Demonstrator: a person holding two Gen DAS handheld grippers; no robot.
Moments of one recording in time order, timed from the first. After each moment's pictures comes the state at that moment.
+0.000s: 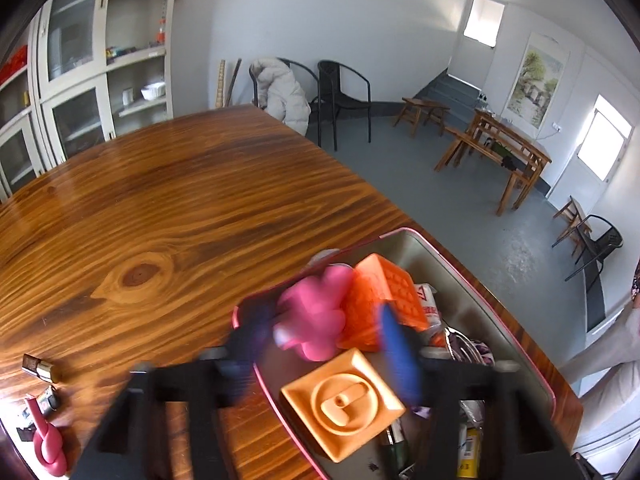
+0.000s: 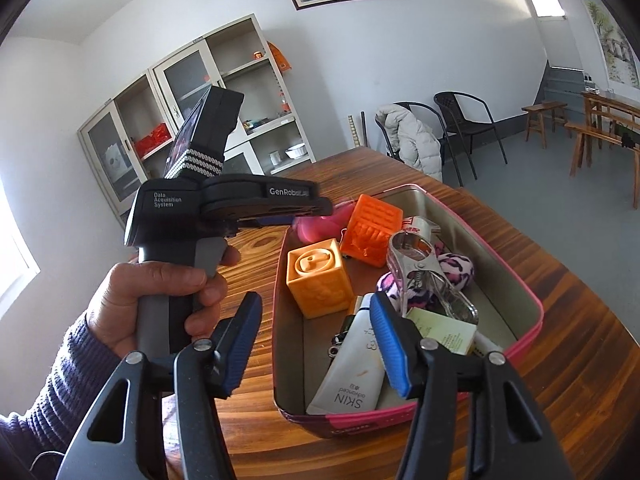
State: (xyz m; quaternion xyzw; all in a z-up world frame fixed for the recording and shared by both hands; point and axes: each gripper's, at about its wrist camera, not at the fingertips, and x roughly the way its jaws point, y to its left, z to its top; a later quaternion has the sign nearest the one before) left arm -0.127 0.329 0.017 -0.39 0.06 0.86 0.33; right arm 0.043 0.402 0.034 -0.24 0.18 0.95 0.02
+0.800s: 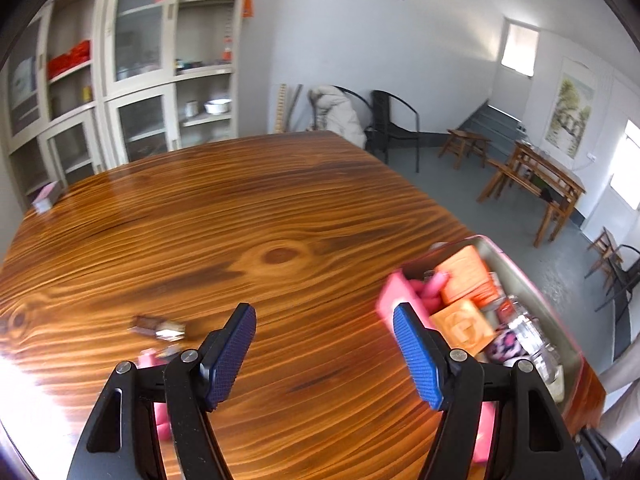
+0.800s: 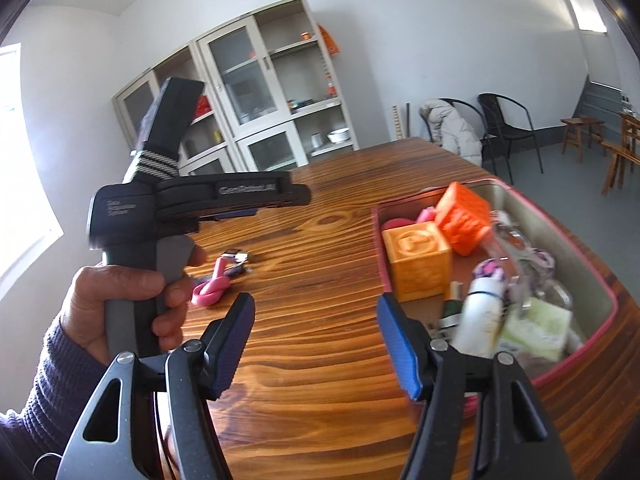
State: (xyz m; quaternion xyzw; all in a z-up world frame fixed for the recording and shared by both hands) left arm -0.113 0.187 0.042 -0.36 0.03 0.90 0.24; right arm 0.030 0.323 0.041 -0.26 0.14 0.95 -0.05
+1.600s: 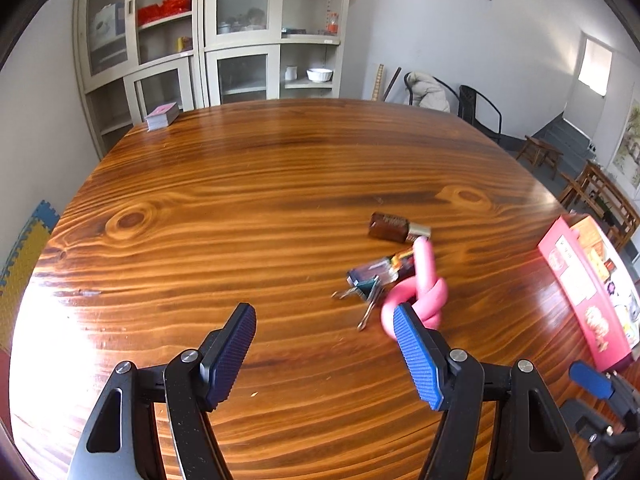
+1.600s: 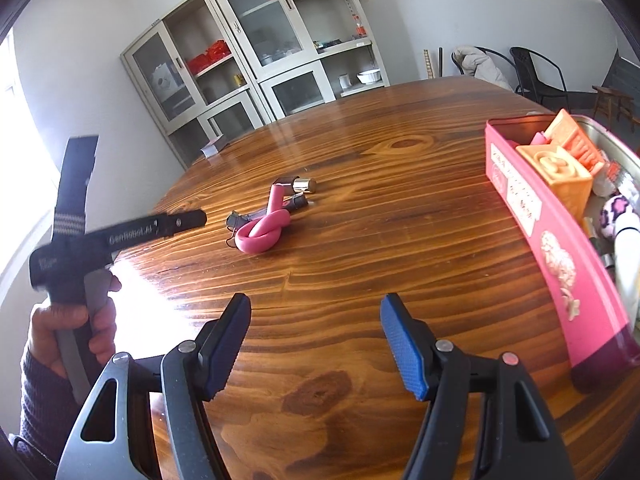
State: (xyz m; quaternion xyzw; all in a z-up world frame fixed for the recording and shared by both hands) left arm -0.115 0.003 -0.019 -0.41 0.01 0.90 0.12; right arm -0.020 0.239 -0.003 -0.35 0.16 0.92 -0.10
